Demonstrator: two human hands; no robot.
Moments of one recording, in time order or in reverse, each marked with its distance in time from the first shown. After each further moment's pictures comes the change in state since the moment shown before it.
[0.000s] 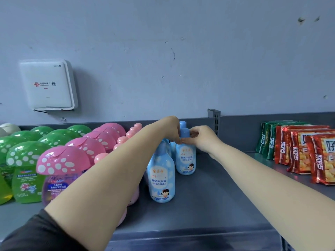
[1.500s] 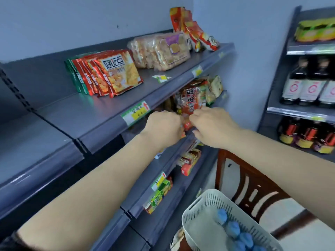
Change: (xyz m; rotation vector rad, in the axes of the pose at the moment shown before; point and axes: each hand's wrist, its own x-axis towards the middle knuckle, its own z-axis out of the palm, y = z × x) left_hand -0.165 0.334 0.214 0.271 0.188 1.090; right_hand -0.410 0.107 -0.213 -1.389 0.137 0.334
